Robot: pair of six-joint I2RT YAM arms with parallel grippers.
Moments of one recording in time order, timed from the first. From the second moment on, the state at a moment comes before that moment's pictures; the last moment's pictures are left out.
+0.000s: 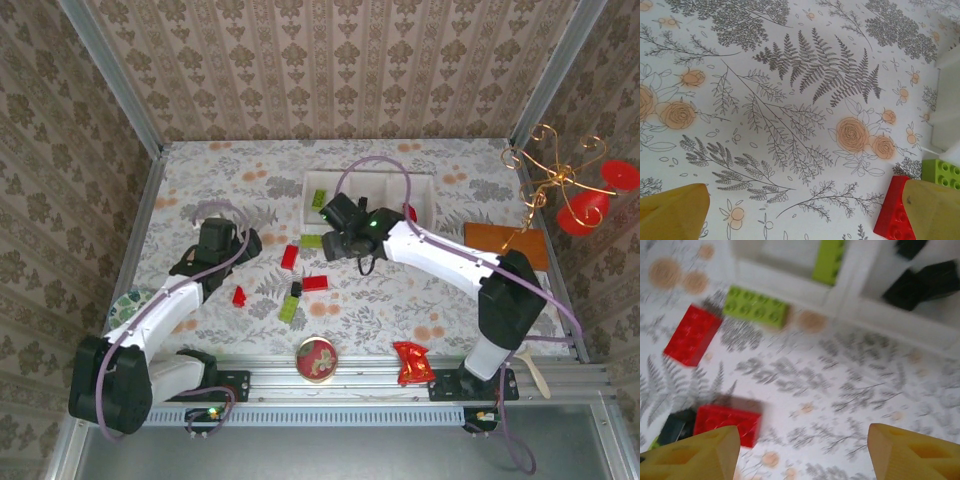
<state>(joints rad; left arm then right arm) -0.33 1.12 0.61 -0.26 -0.18 -0.60 0.81 1.71 1.38 -0.76 0.23 0.51</state>
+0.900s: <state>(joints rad) -0.27 1.08 0.55 -0.26 -0.18 -0.66 1.03 2.06 1.65 -0.88 0.15 0.31</state>
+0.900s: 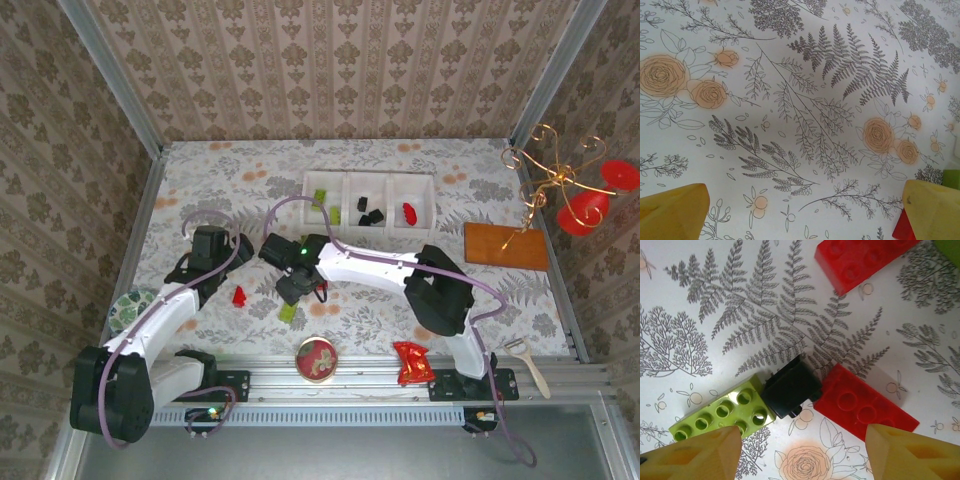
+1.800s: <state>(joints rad) -0.25 1.07 0.53 -0.25 -0.15 -0.67 0.95 2.17 1.74 -0.90 0.21 0.32</state>
